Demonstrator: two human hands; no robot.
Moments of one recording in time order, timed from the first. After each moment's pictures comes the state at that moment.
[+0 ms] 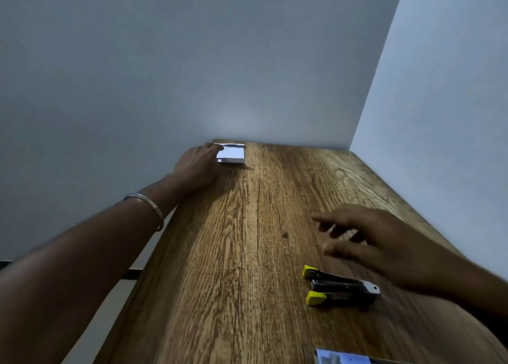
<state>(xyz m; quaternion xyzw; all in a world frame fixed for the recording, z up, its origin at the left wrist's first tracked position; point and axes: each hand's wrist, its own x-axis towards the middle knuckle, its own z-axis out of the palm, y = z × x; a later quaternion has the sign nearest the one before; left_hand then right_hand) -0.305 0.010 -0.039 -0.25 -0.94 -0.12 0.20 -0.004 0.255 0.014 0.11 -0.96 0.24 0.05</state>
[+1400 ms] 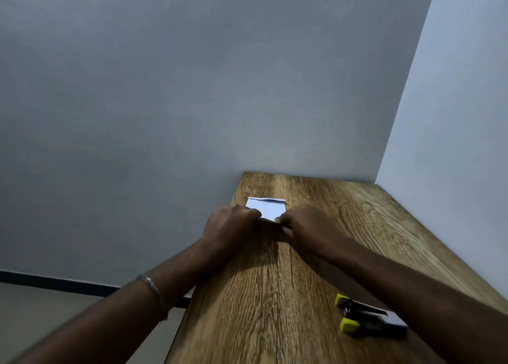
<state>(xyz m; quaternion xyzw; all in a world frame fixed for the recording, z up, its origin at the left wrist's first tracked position) -0.191 -0.016 -0.040 -0.31 -0.91 -0.02 0.28 -0.158 0.183 -0.029 0.15 -0.97 -0.01 0.20</state>
